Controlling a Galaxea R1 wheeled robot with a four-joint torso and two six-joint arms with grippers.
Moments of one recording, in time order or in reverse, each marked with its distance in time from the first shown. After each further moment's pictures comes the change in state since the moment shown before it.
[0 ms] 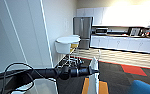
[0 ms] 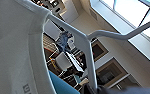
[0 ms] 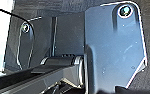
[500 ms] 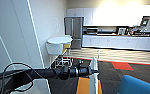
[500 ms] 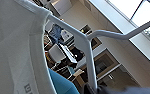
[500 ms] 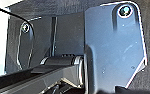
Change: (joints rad) left arm 0.000 -0.013 0.009 0.000 0.000 0.000; right arm 0.000 0.000 0.000 0.000 0.000 0.000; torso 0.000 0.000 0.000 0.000
